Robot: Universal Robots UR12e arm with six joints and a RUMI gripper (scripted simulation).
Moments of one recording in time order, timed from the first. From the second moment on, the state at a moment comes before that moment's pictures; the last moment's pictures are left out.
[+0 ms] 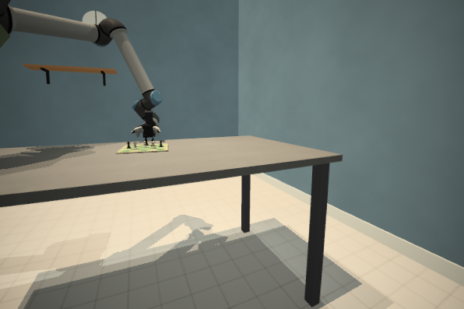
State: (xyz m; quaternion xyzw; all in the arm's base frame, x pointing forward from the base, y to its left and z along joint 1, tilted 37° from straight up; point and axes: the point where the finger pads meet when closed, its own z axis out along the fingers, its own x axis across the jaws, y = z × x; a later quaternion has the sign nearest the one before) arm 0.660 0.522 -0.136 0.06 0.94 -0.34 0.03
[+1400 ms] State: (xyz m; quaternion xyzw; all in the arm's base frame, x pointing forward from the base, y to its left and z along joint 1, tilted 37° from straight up) arm 0.659 0.521 -0.135 0.06 0.94 -0.34 0.03
